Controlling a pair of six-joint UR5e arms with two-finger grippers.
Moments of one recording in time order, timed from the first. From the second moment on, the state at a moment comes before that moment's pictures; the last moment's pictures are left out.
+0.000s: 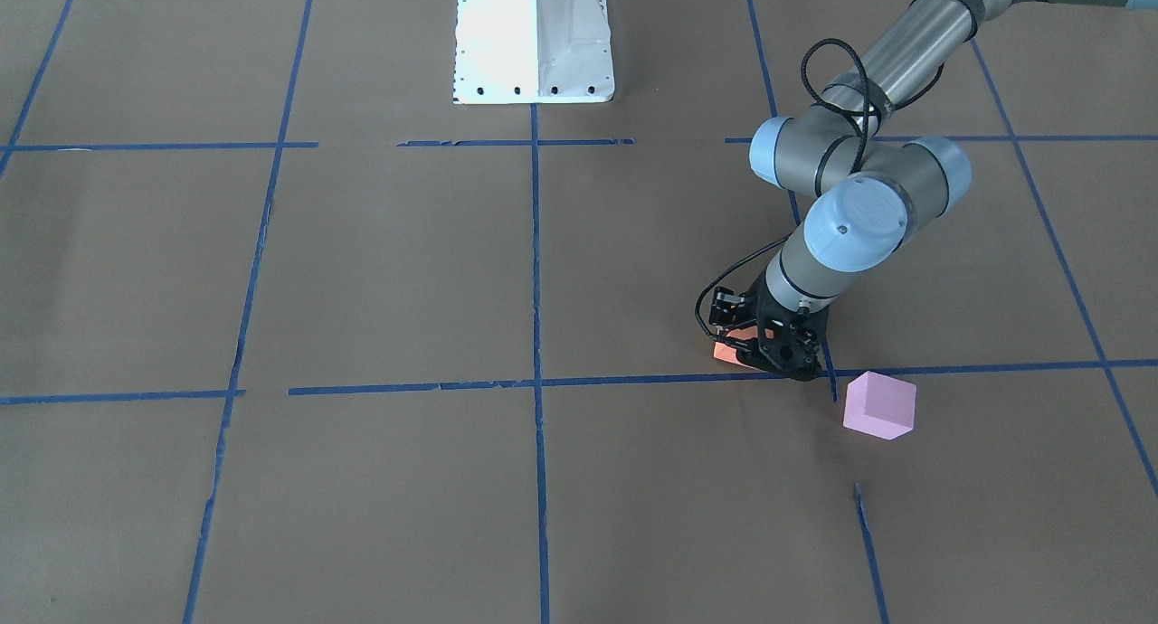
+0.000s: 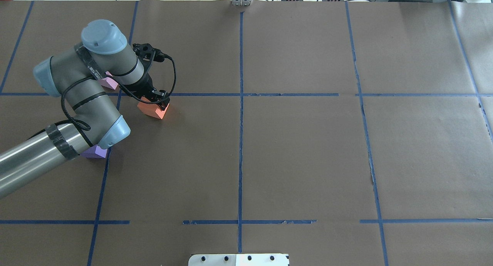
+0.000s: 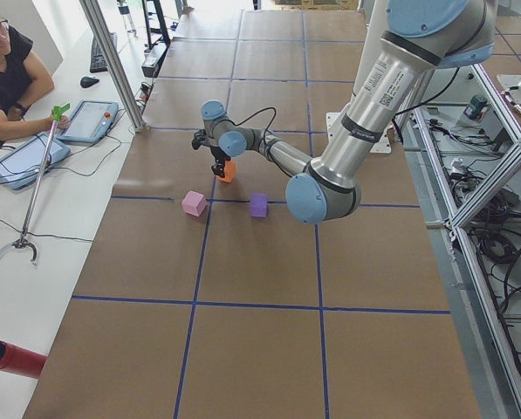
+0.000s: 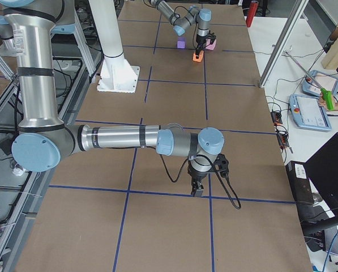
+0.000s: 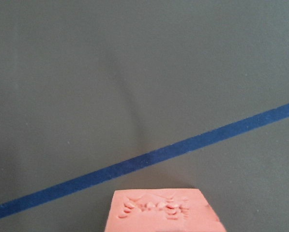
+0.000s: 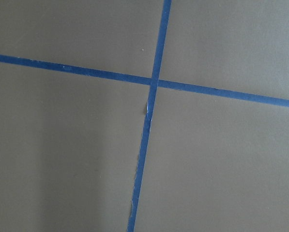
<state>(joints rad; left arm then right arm) -0.83 -2.15 -1.40 -1.83 -2.17 -0.65 1.53 -1.53 1.61 -1.72 2.29 -0.16</state>
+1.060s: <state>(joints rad) -1.11 -1.93 -1.82 -1.42 -2.31 -0.52 1.53 -1.53 1.61 -1.72 2.29 -0.16</state>
